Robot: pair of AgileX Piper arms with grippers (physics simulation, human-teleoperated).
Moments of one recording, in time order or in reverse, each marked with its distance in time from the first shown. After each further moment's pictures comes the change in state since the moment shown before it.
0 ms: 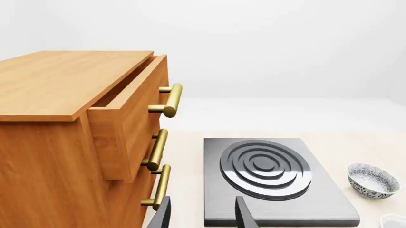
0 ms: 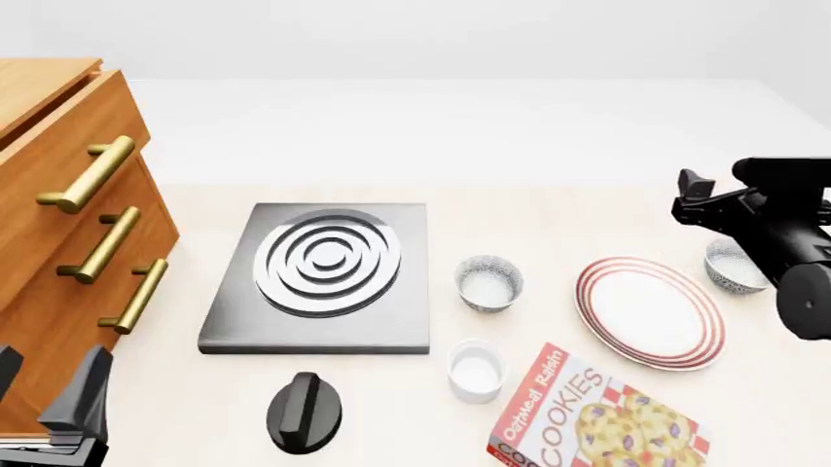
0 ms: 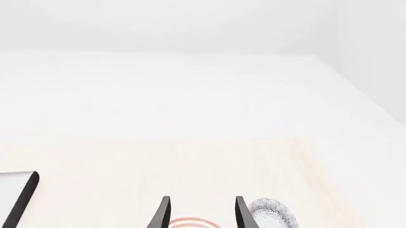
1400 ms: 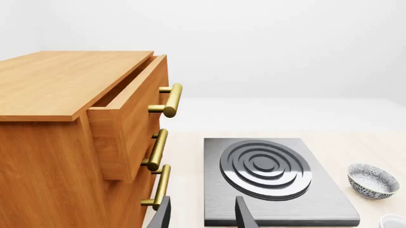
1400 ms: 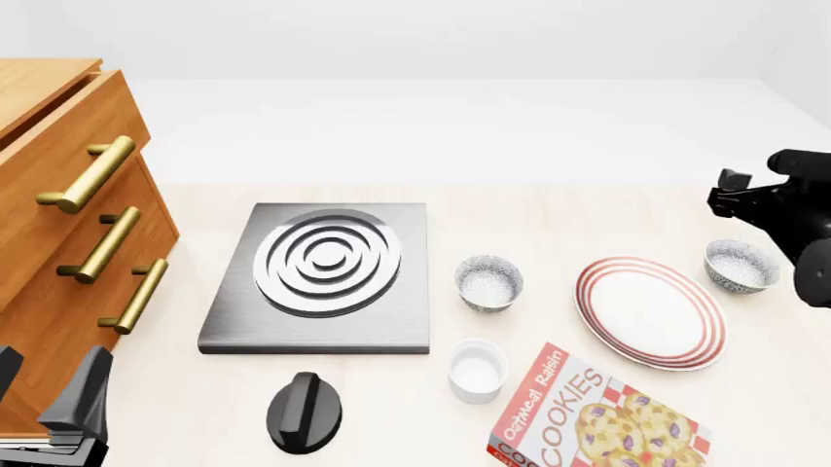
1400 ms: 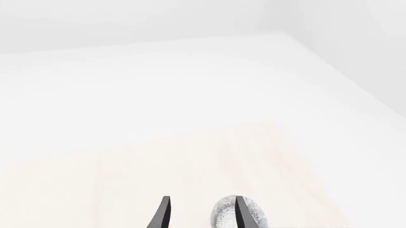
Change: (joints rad) left arm 0.000 0.000 0.000 0.000 0.000; right arm -0.150 0.169 -0.127 0.013 0.035
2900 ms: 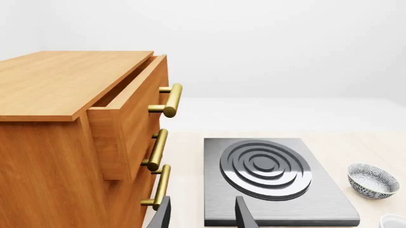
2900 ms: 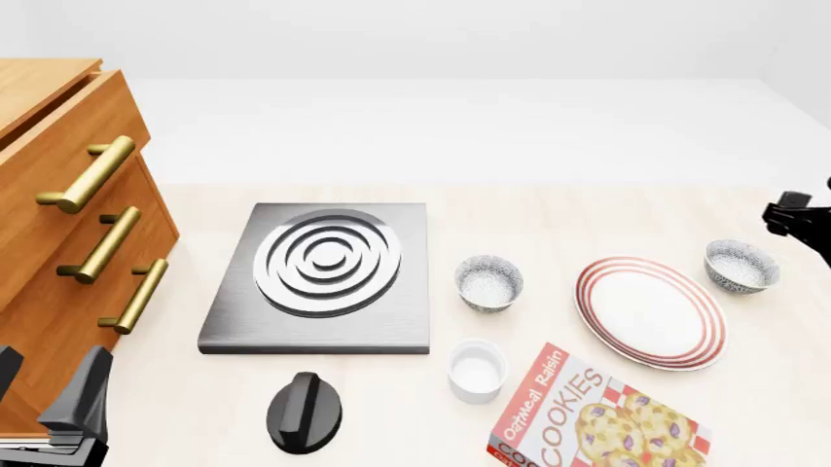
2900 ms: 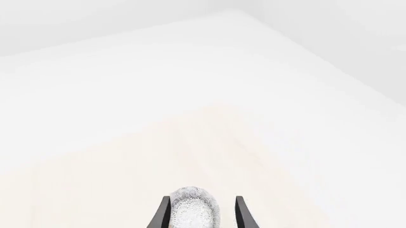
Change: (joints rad) left arm 0.000 0.000 0.000 0.000 0.000; right arm -0.180 0.092 -0.027 -0.013 0.038
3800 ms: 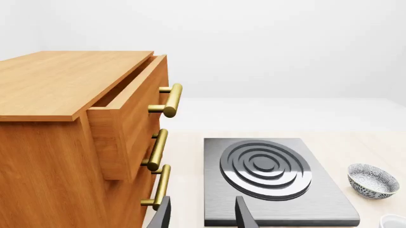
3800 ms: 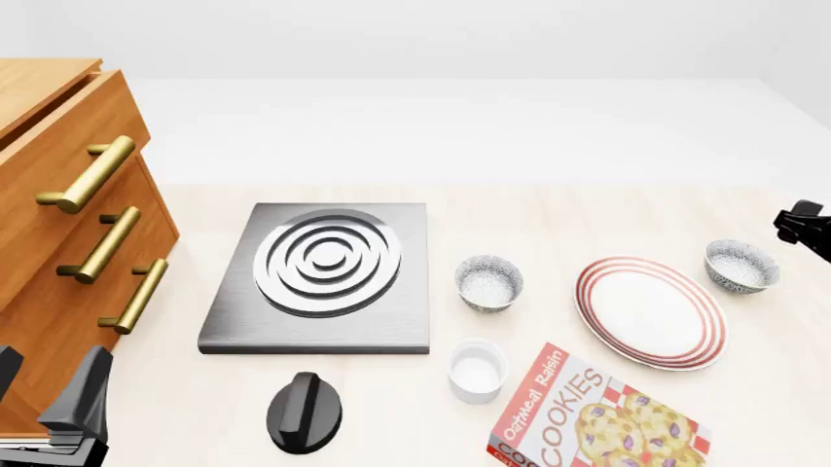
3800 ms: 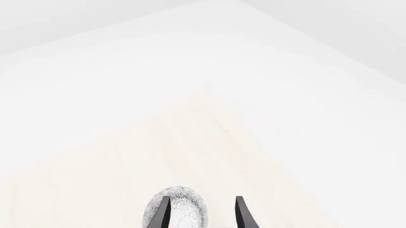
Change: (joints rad) left arm 0.000 0.000 0.000 0.000 0.000; right arm -0.051 0.086 -0.049 0.012 0.046
